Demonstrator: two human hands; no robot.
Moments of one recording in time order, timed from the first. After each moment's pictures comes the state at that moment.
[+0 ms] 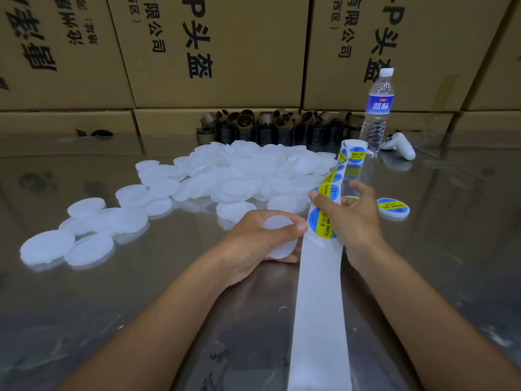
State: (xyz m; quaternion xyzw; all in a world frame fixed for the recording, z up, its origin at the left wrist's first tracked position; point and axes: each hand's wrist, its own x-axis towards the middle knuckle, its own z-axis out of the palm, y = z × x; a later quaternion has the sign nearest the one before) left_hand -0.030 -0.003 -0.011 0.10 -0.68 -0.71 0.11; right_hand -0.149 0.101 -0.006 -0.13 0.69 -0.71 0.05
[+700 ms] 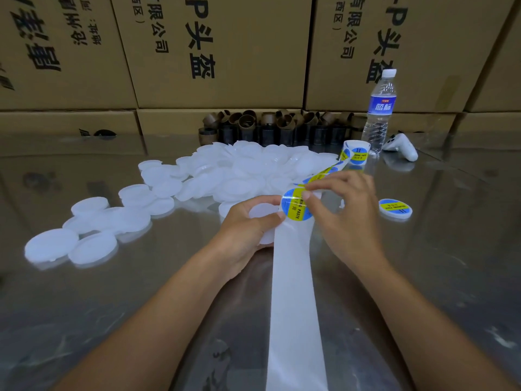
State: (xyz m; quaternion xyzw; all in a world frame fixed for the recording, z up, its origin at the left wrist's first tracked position) left_hand -0.030 -0.009 -0.006 0.18 -0.63 -0.73 0.20; right_hand -0.132 0.106 -0.002 -0.38 0.74 -0.50 -0.24
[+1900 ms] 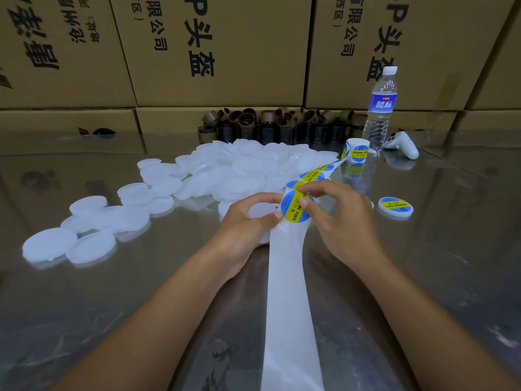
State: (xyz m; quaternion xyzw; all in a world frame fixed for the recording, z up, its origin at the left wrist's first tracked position) left_hand -0.030 -0.009 -0.007 0.16 -0.66 -0.70 0.23; right_hand -0.136 0.107 -0.006 -0.43 0.75 -0.48 -0.16
